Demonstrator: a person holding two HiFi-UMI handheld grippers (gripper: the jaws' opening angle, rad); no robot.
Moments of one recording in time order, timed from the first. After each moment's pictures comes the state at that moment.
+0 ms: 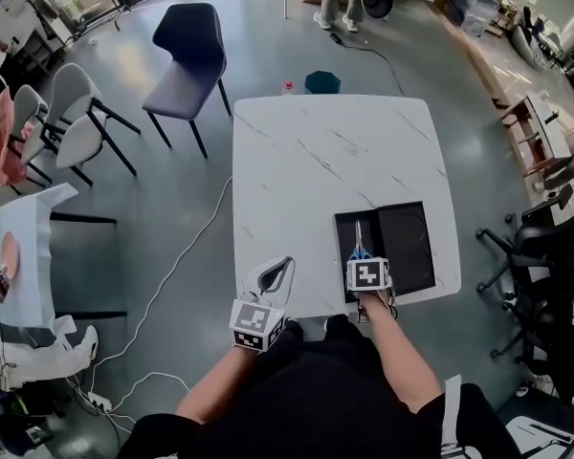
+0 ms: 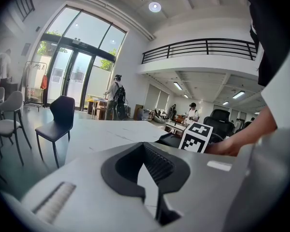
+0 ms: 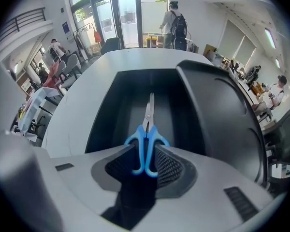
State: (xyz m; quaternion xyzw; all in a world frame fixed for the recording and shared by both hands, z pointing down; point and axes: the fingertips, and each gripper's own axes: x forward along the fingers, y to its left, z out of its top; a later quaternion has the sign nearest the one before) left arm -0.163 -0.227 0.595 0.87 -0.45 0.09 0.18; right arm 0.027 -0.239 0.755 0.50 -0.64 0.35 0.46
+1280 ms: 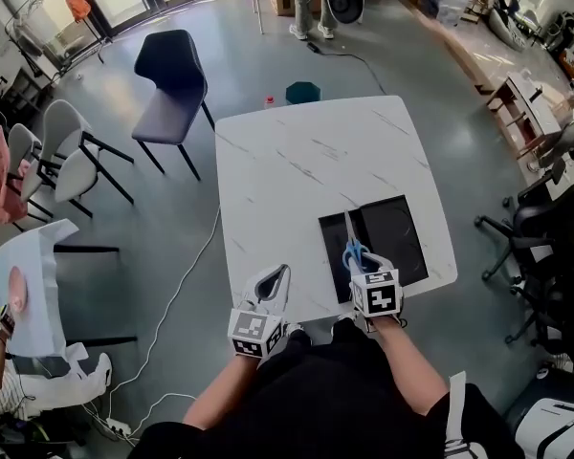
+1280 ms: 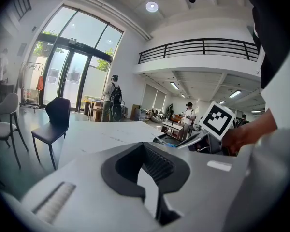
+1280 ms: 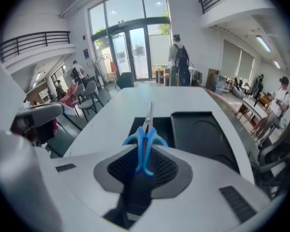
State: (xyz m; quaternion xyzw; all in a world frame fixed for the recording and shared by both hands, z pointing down) left arm -0.142 -0.219 0.584 0.88 -0.44 0.10 0.17; right arm 0.021 -0.237 0.650 0.51 -0.74 0.28 0.33
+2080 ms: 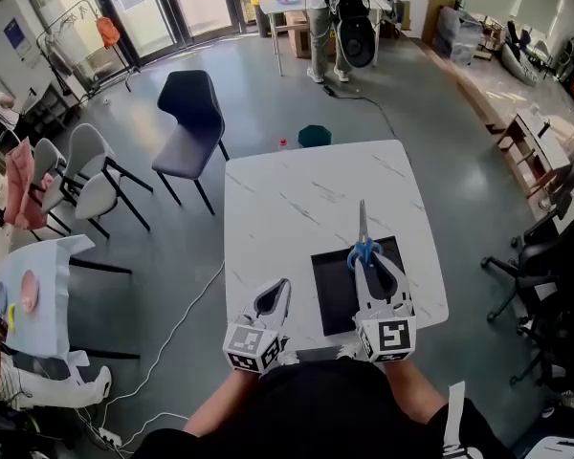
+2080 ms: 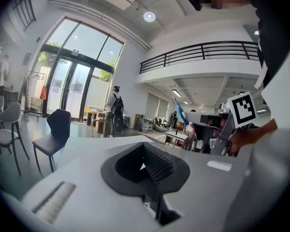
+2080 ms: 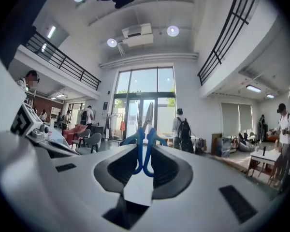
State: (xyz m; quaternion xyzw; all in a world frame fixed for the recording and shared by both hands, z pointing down) left arm -0.106 -0.245 0.519 0.87 -0.47 0.06 0.14; right arm 0.047 -0.270 0.448 0.55 -0.83 -0.02 0.04
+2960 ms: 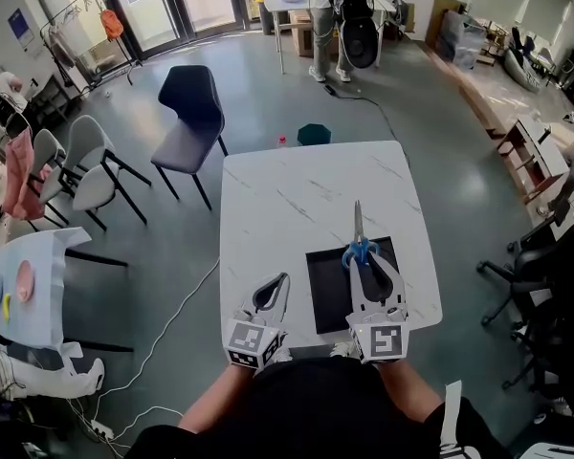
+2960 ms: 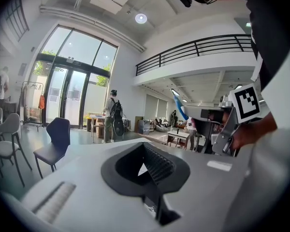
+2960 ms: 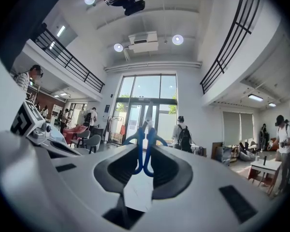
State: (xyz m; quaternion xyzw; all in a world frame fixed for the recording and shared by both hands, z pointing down) left arm -0.091 -0.250 0.510 0.87 -0.47 0.07 0.09; right arm 0.047 -0.266 0.428 0.55 -0.83 -0.06 0.03
